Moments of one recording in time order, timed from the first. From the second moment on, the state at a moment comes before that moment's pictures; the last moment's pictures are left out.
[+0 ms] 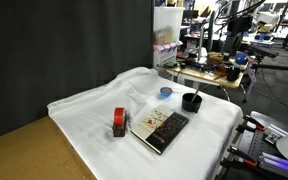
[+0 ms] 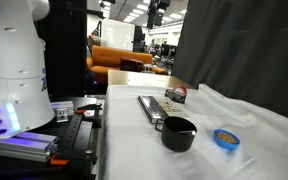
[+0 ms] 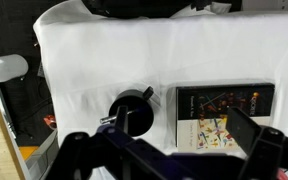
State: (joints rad) arm 0.03 -0.62 -0.02 -2.50 -0.03 1.86 0.04
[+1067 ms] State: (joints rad) arm 0.04 -0.62 -0.02 -2.50 -0.03 1.88 0.01
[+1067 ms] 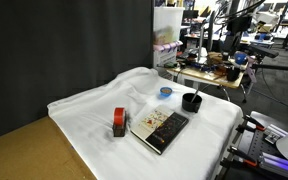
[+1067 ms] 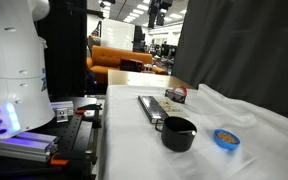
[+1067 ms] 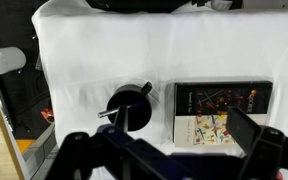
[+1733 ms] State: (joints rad) arm 0.11 -0.62 -0.08 -2.51 0.17 2.00 -0.25
